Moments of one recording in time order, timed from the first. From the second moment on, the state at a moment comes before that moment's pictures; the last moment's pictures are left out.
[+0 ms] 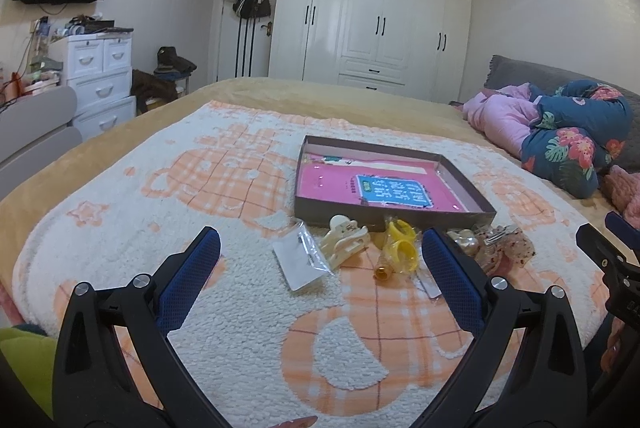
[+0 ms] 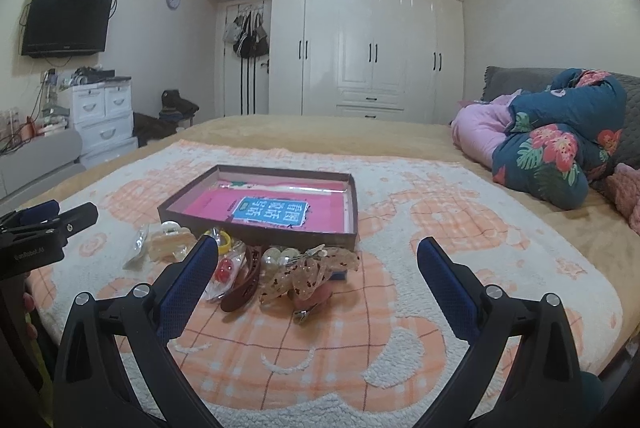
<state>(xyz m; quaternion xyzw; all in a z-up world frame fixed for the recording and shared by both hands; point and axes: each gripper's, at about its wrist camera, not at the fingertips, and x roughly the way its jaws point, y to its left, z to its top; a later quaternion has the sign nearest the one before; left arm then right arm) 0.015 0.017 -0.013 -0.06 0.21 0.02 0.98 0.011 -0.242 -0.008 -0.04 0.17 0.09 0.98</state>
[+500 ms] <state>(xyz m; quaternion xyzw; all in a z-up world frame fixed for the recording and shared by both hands) 0.046 0.044 -0.040 -0.09 0.28 0.03 0.95 0.047 -0.216 -0.028 -0.07 0.21 0.13 0.97</state>
